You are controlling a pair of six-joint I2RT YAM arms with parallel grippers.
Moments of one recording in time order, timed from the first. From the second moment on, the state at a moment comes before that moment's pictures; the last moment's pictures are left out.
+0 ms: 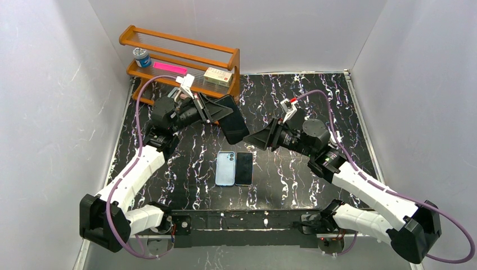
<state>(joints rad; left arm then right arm) -0.38 1.14 0.90 0.29 0.67 -0.95 0.75 0.97 0.75 0.16 -0.38 0.86</state>
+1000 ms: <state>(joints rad) -0.40 1.15 0.85 0.54 0.73 -1.16 0.68 1.05 0.71 0.48 -0.54 1.02</state>
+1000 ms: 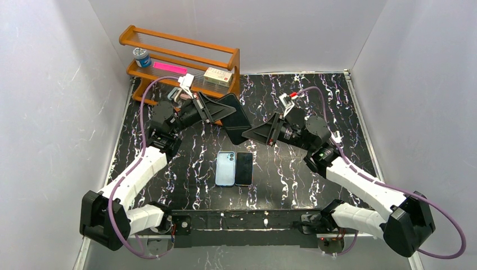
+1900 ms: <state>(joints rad) -0.52 1.09 0.87 0.33 0.60 -0.95 0.58 1.10 0.79 0.49 -0.72 1.04</state>
